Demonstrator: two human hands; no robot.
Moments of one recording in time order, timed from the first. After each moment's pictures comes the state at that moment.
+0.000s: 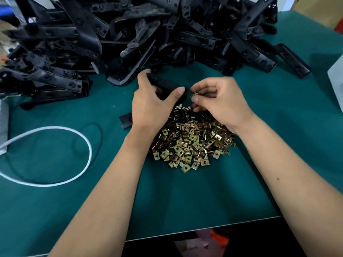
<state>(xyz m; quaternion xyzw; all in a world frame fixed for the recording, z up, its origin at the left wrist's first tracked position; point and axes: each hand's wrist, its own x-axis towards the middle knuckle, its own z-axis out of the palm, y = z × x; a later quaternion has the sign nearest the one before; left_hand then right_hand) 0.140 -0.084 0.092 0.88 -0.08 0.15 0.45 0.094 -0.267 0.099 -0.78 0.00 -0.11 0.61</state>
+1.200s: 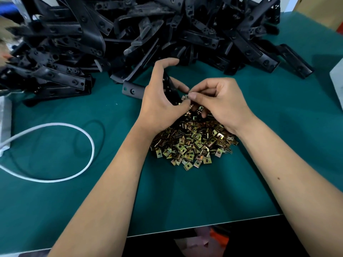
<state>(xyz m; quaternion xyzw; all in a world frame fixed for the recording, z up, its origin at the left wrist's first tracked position) 0.131 -0.081 0.099 0.78 -0.29 0.11 0.54 0.091 -0.259 0.097 -0.75 -0.05 -0.10 0.65</state>
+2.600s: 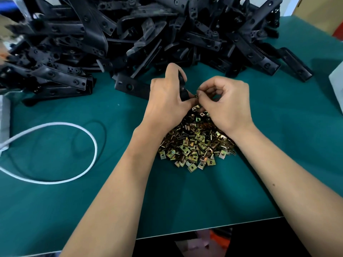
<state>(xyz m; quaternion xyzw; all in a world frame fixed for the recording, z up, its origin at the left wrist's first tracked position) 0.133 -0.092 0.109 0.86 -0.27 0.15 0.41 0.086 -0.250 0.096 -0.82 -0.03 -0.27 0.50</state>
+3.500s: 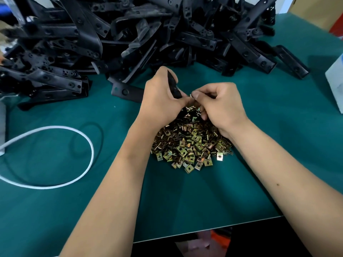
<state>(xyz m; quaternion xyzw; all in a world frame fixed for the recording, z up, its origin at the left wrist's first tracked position) 0.136 -0.092 0.117 0.86 -0.19 0.06 0.47 0.090 -0.247 0.095 -0.79 0.06 -0.17 0.59</state>
